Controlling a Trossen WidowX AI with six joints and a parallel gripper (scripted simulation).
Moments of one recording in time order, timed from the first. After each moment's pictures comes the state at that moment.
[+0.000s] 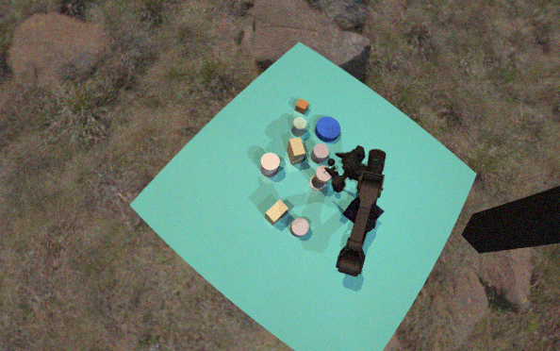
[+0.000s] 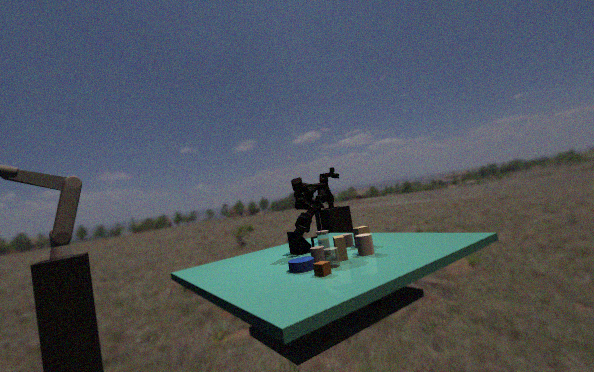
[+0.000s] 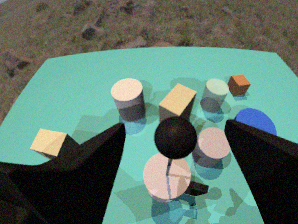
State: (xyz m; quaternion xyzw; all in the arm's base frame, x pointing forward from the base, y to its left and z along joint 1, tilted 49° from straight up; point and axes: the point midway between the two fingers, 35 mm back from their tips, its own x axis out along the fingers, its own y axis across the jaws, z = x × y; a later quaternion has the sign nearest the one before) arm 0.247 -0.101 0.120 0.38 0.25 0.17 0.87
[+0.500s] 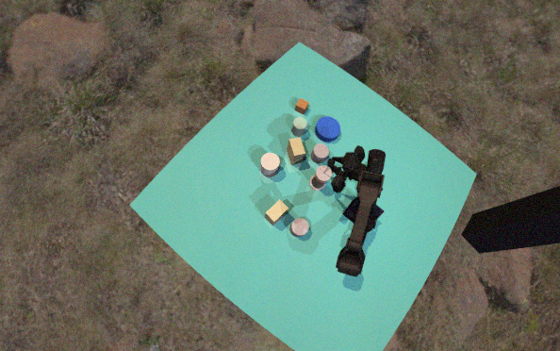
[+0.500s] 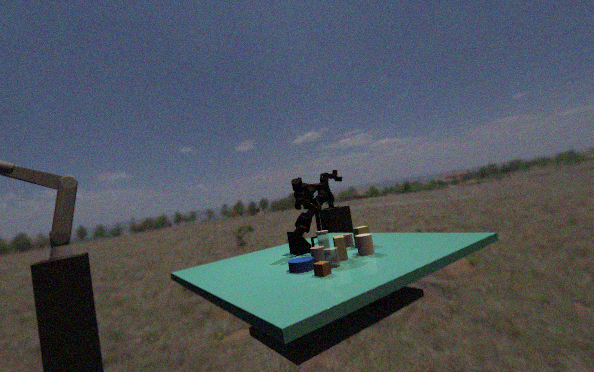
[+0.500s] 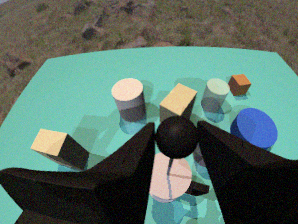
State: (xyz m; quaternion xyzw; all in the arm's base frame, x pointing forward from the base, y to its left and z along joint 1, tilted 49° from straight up) arm 0.247 -0.100 0.120 0.38 0.25 0.17 0.87
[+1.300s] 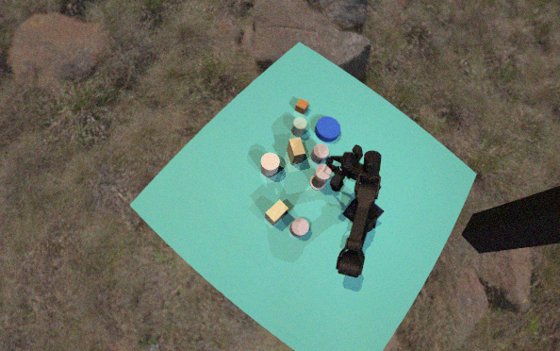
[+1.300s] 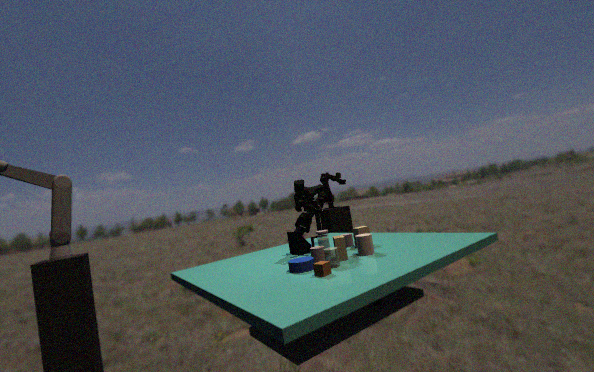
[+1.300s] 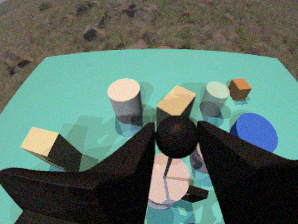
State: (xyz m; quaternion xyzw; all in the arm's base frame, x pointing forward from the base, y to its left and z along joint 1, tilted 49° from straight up) arm 0.253 -0.092 0.107 0.37 0.24 0.17 0.88
